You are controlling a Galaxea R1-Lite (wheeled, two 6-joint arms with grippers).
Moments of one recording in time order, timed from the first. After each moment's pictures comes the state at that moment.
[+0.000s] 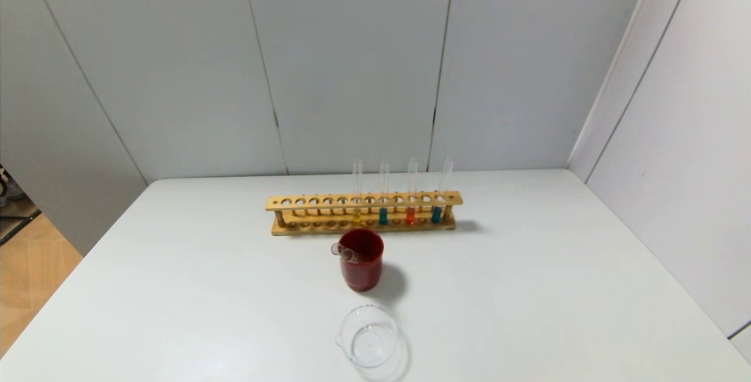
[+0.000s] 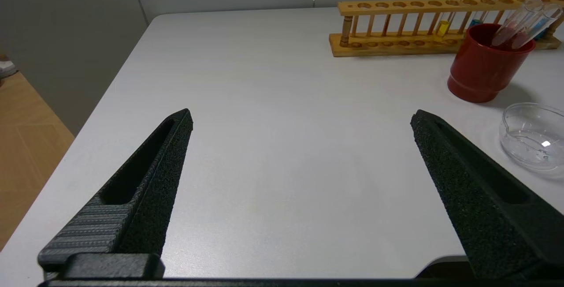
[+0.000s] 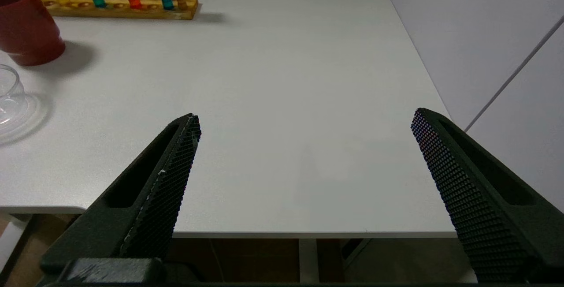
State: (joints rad) left arm 0.00 0.00 0.00 -0.01 0.00 -0.01; right arm 0.00 0.00 -0.07 0.19 0.01 -0.04
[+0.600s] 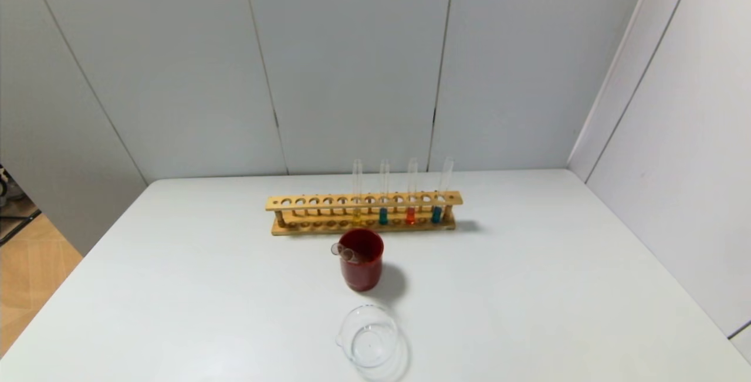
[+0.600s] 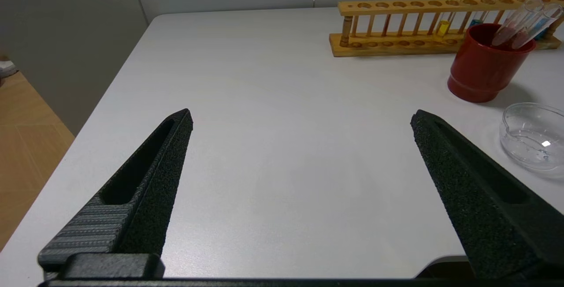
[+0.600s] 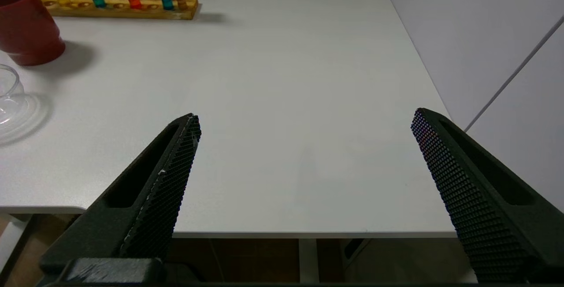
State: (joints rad) left arm 0.00 0.00 0.00 -0.01 0.00 -0.01; right arm 0.00 0.00 -0.07 0.19 0.01 -0.04
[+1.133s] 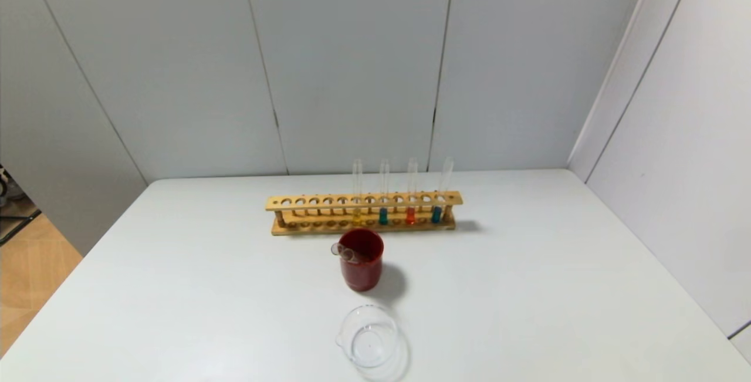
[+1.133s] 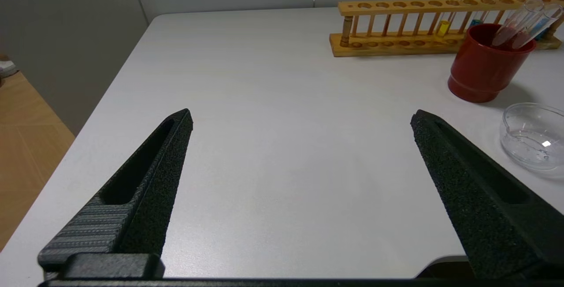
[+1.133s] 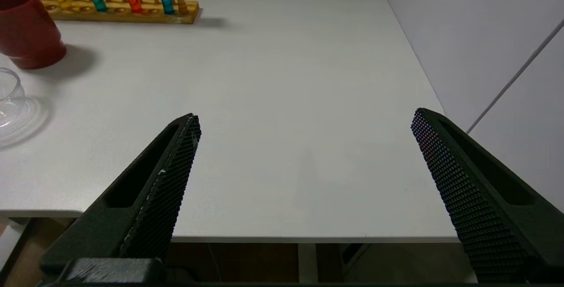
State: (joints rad) left arm 0.00 0.00 0.00 -0.01 0.00 -0.01; right arm 0.00 0.00 -0.07 0.17 0.01 -0.05
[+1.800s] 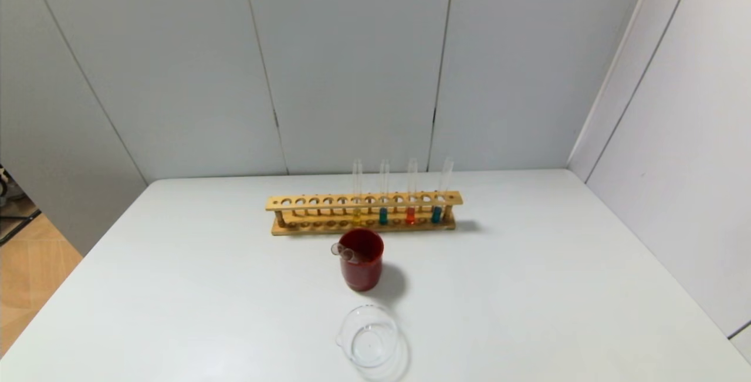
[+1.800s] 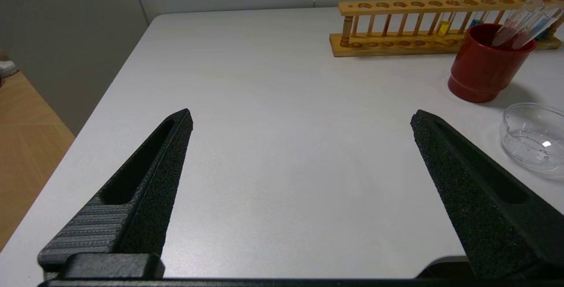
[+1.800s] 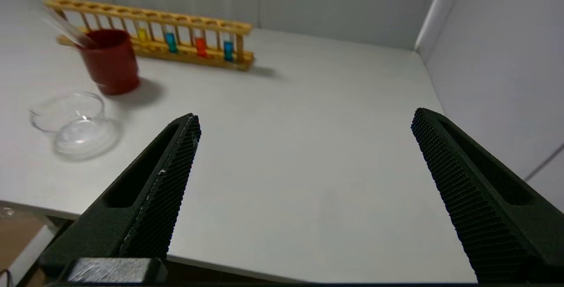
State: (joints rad) left arm 0.00 0.00 0.00 -0.01 0.00 -0.01; right arm 0.00 0.00 -0.18 0.13 0.20 -0.07
